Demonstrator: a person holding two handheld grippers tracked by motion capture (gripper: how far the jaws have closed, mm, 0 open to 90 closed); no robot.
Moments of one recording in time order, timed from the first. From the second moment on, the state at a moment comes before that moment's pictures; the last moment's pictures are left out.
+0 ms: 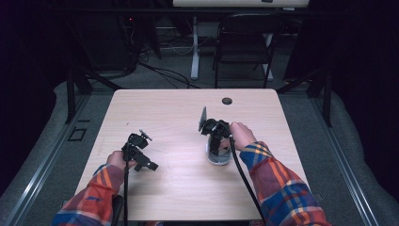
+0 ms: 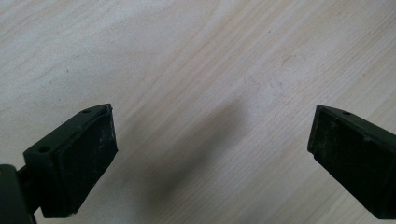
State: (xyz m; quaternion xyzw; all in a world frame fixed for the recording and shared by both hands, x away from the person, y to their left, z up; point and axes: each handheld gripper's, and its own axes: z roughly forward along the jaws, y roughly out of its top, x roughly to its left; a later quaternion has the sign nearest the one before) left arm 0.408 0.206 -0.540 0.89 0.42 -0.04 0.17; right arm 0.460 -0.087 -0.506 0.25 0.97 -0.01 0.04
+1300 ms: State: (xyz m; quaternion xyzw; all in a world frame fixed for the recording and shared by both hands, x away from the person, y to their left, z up) left arm 0.407 0.207 -0.540 0.89 0.42 -0.04 0.17; right arm 0.430 -0.157 -0.442 0.30 0.94 0.09 0.10
